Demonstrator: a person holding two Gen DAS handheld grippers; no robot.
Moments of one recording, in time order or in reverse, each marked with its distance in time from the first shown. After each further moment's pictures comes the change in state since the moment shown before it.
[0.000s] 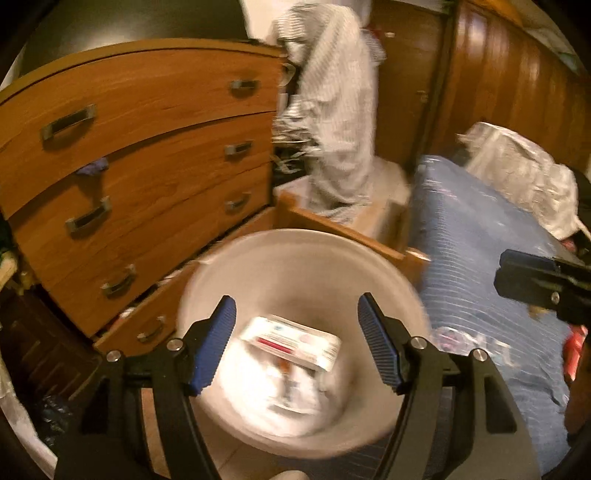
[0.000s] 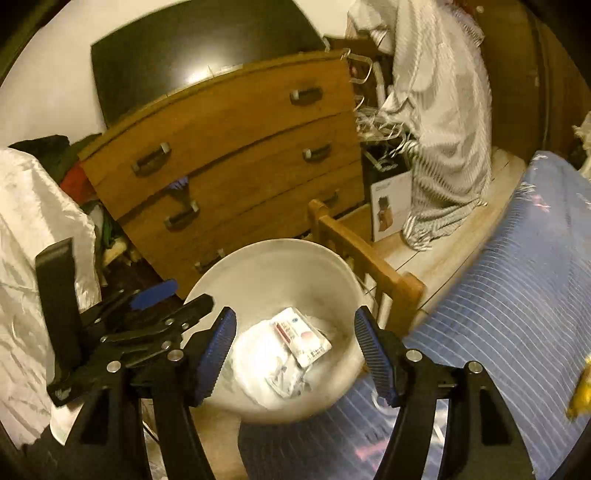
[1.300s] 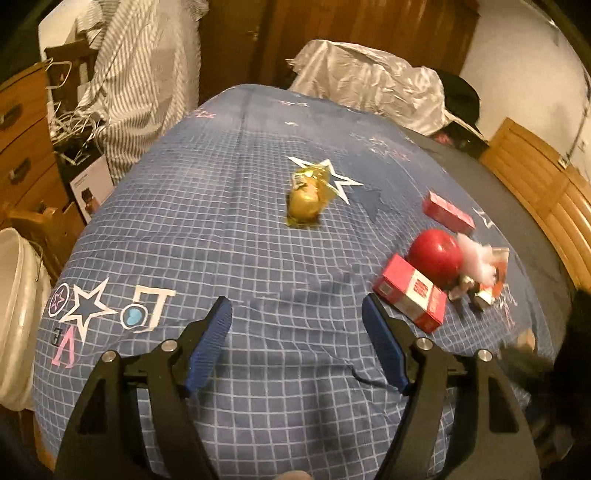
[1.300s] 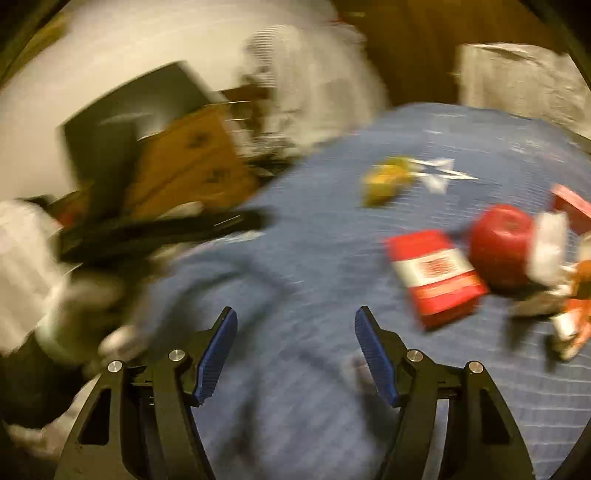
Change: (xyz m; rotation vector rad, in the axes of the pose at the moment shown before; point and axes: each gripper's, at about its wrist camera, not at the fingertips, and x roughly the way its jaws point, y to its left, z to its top) left arm 0.022 -0.336 -0.088 0.302 0.206 -0.432; right arm -0.252 -0.238 -0.327 0.287 -0.155 -0.058
